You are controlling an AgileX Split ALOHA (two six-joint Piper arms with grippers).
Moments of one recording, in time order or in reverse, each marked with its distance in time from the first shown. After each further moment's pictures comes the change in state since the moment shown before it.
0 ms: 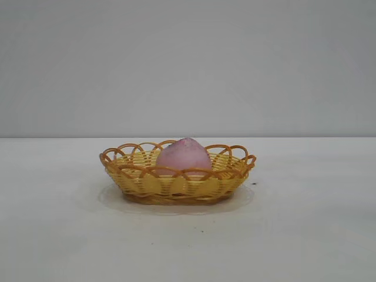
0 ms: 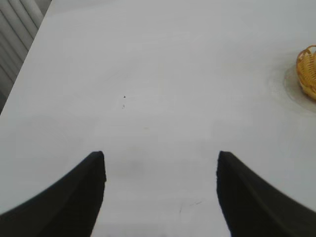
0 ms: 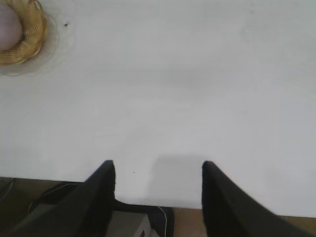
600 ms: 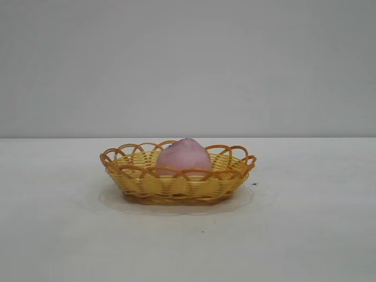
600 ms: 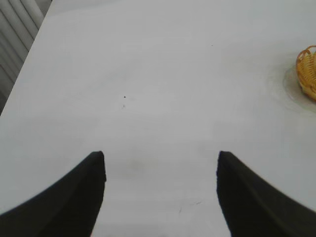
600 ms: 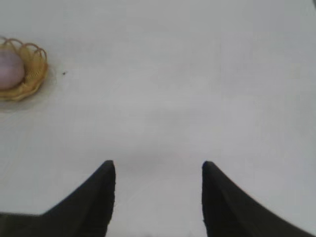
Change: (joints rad) left arm 0.000 0.000 0.000 0.000 0.000 0.000; right arm 0.000 -0.481 0.127 -0.035 -0.028 0.002
